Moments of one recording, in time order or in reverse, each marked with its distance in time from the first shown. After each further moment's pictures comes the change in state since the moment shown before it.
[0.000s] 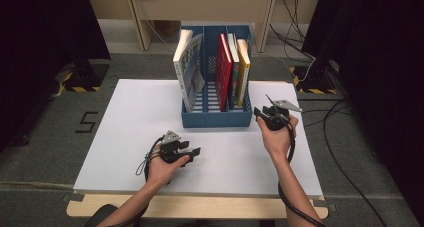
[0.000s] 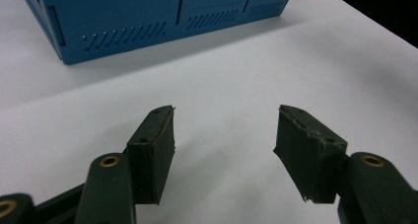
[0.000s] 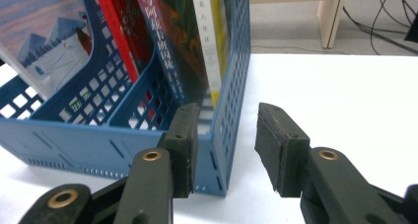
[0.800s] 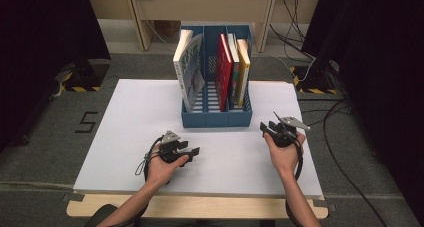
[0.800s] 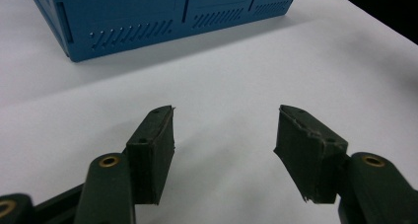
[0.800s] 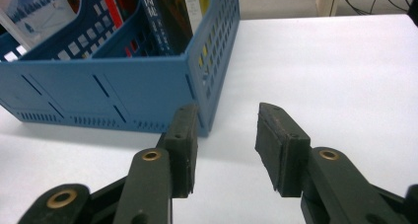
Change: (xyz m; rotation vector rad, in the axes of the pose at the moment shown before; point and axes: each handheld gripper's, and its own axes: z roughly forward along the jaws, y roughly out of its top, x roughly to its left) left arm 0.003 -0.001 0.000 0.004 0.007 -0.006; right arm -0.019 -0.044 -0.022 0.023 -0.001 0.010
